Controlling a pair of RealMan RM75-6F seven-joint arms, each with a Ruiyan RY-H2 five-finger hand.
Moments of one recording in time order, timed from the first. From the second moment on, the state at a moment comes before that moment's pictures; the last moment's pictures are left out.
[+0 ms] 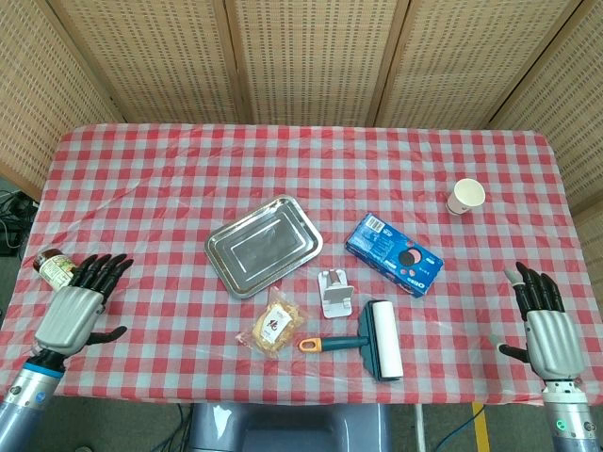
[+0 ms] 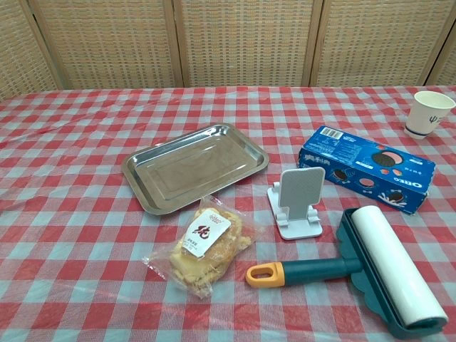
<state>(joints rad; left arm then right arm) -0.26 -1.11 -0.02 -1.80 1.56 1.27 0.17 0.08 -1.21 0.08 -1.59 -1.53 1.53 0.02</state>
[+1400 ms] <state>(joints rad) -0.92 -1.45 -0.11 -1.95 0.70 0.85 0.88 0.07 -1.20 0.09 -1.58 -1.48 1.51 0.06</state>
